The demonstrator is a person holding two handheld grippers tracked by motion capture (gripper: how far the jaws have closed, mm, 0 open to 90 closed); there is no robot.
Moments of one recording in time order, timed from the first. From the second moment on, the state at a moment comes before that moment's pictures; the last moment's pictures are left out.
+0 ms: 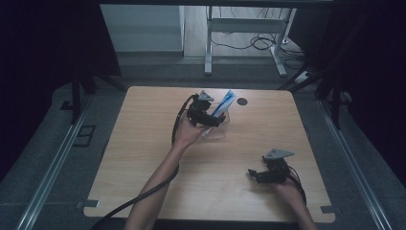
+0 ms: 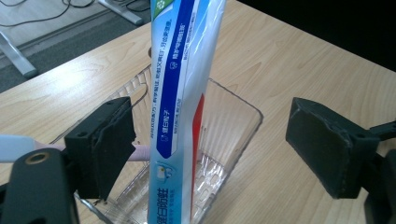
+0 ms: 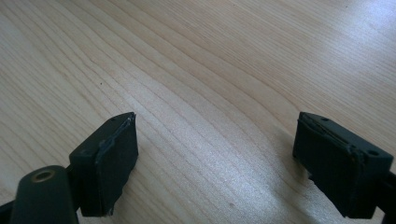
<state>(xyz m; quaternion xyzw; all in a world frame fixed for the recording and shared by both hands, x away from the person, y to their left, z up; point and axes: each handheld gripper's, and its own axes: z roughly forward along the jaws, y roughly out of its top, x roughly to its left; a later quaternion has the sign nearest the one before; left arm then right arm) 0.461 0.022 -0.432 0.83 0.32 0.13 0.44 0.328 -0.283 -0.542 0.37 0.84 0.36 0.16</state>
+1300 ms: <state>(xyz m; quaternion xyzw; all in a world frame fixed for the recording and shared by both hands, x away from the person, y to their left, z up) 0.408 0.051 -0.427 0.83 0.30 0.14 0.44 0.328 -0.283 -0.542 0.37 0.84 0.36 0.16</state>
